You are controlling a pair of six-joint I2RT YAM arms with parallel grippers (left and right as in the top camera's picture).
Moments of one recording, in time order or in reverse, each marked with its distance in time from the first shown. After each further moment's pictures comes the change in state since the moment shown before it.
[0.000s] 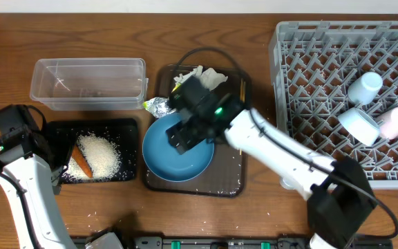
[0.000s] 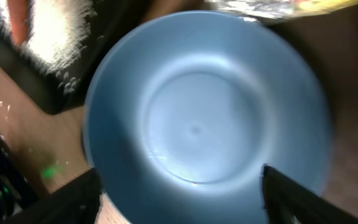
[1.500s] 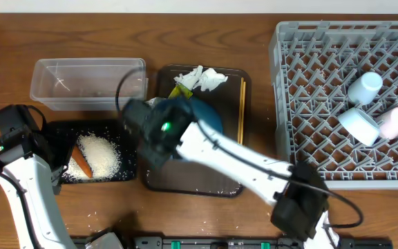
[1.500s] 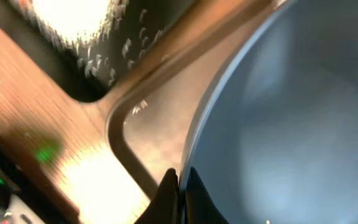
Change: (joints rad) left arm 0.000 0.000 0.000 0.000 0.000 0.000; right arm 0.168 0.218 0.478 -0.380 0.198 0.017
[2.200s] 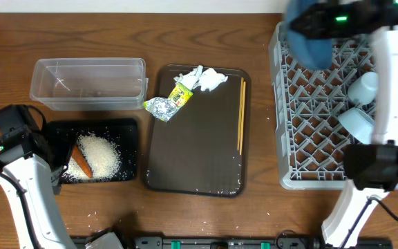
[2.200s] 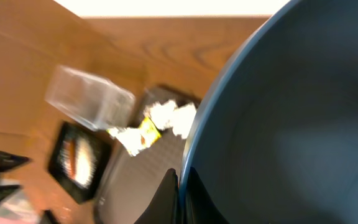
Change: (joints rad) left arm 0.000 0.000 0.000 0.000 0.000 0.000; right arm -1.113 0.023 0.439 -0.189 -0.766 -0.297
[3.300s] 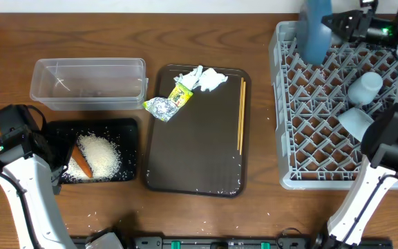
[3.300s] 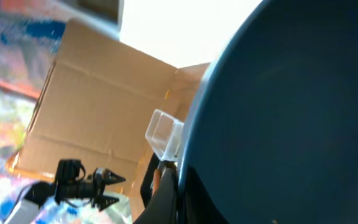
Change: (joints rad) left arm 0.000 0.000 0.000 0.000 0.000 0.000; right arm -0.231 0.260 -0.130 0.303 -0.599 0.087
